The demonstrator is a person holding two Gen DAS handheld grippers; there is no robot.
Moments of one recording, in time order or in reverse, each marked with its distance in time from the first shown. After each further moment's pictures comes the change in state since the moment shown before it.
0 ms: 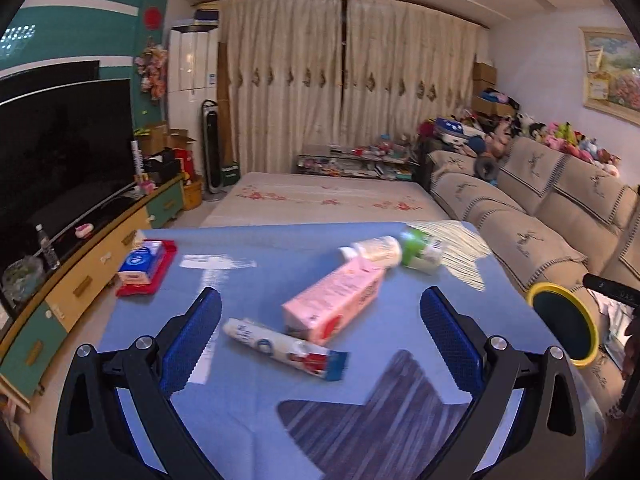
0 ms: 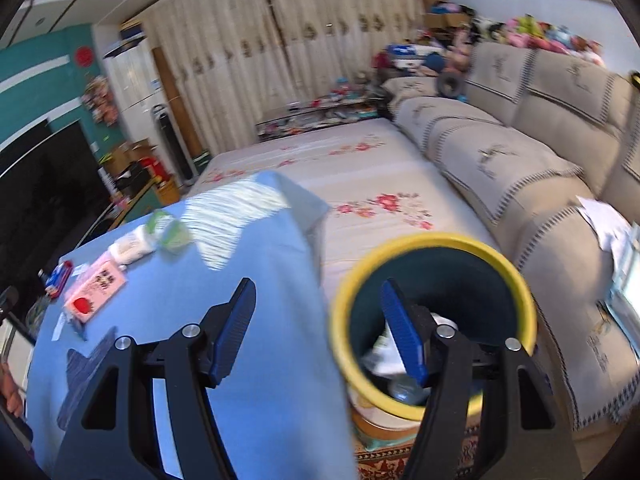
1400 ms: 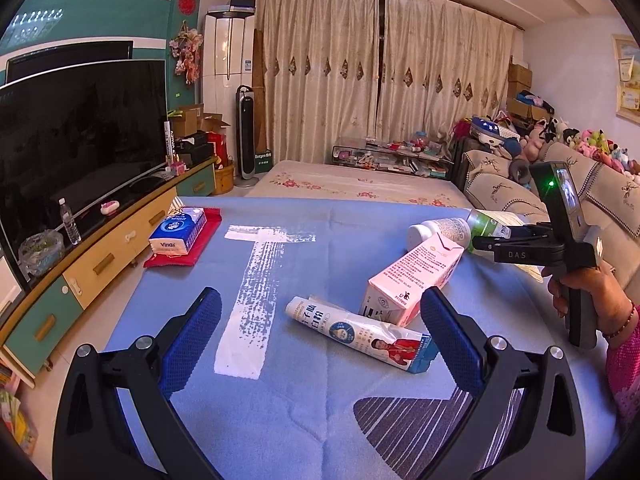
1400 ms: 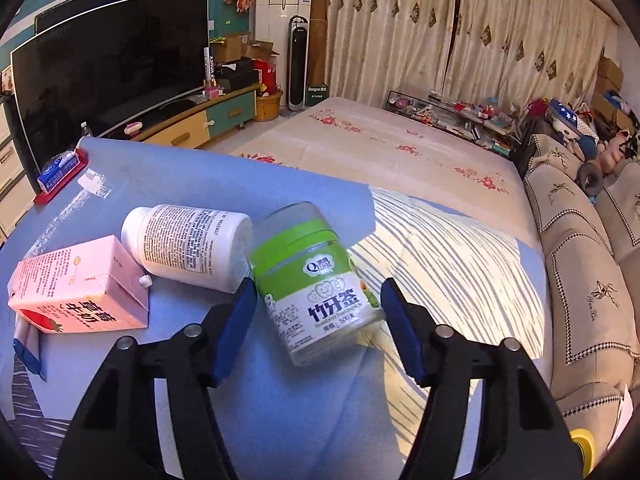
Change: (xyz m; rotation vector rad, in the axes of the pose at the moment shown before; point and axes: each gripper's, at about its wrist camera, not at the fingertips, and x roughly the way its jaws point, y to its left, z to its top) left arm 0.034 0.027 -0.029 -0.049 0.038 0.074; right arm 0.207 0.187 0.039 -0.488 0.155 0.201
